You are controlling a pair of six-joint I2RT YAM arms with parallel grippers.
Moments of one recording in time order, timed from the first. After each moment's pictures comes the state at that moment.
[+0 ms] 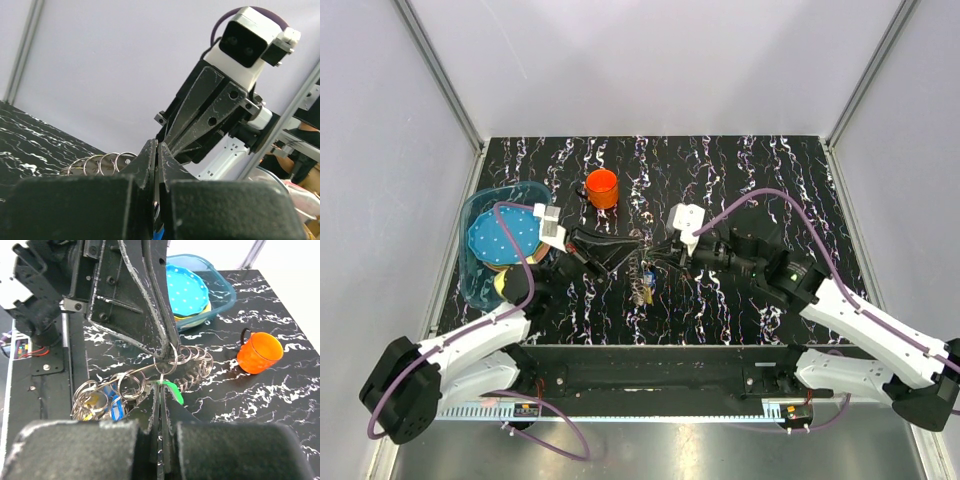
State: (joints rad) left arm -0.68 0.99 0.40 1.21 0.45 -0.84; right arm 0.90 1.01 1.06 -0.22 -0.38 -0.23
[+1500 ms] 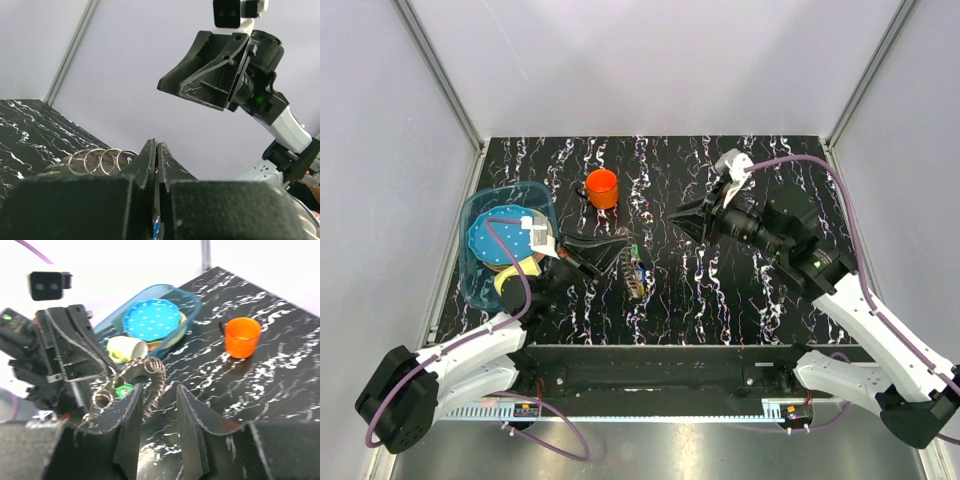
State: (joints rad) left arm -0.67 0.92 0.28 1.21 0.27 -0.80; right arm 0.71 0.99 1.12 -0.18 -0.32 0.15
